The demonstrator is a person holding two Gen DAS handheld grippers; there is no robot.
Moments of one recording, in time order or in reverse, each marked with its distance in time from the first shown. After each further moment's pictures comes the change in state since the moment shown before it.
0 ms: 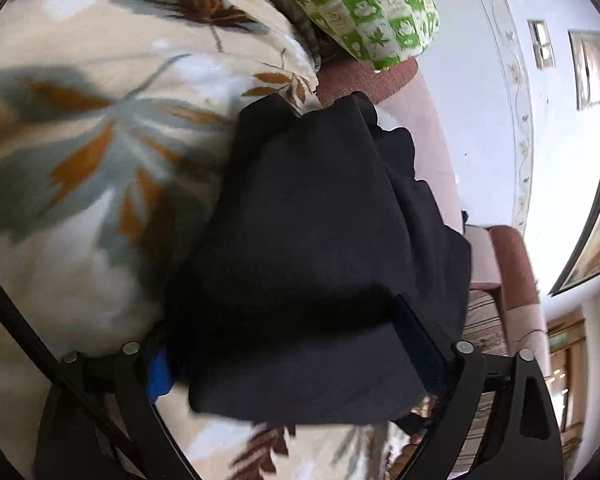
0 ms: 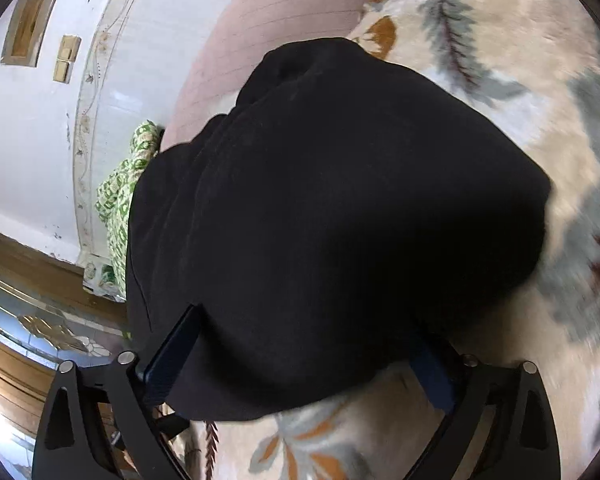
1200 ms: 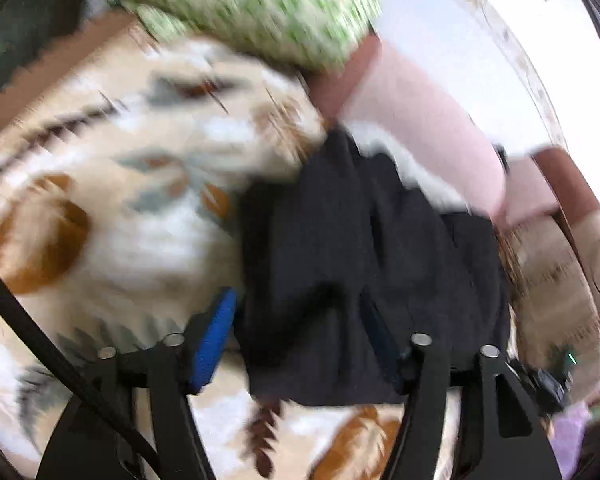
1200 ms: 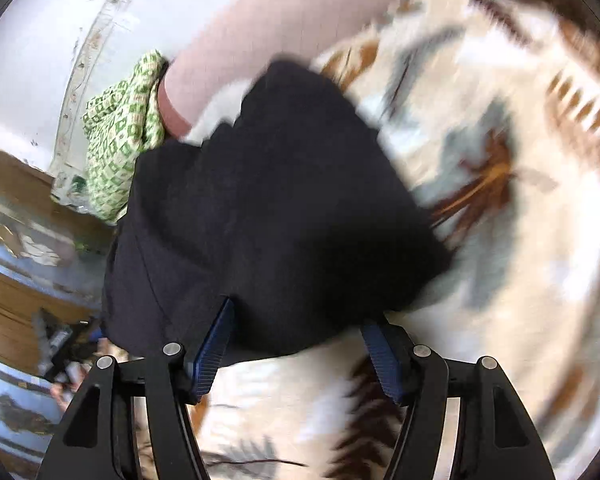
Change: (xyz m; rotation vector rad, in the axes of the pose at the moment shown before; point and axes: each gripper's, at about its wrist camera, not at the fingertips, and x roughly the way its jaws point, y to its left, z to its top) left arm -0.122 -0.077 -0.071 0.298 -0.100 0.352; right arm -0.128 0.027 -0.012 -0.286 0.145 -0.265
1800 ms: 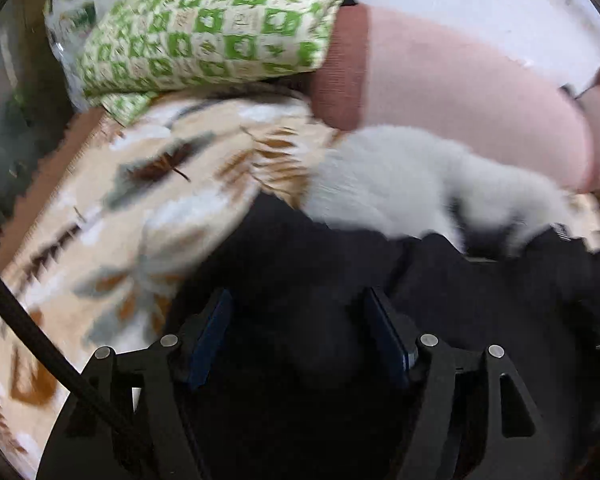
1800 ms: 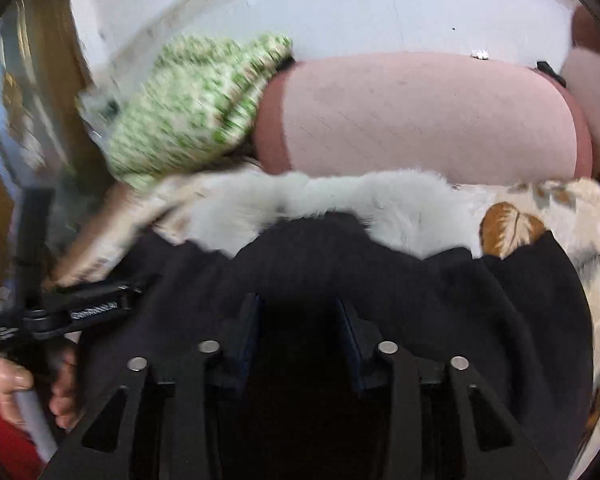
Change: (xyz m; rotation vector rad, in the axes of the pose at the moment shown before) left arm 0.151 -0.095 0.048 0.281 -0.034 0.412; right arm 0.141 0.190 0.047 -0.519 -0.165 -0.104
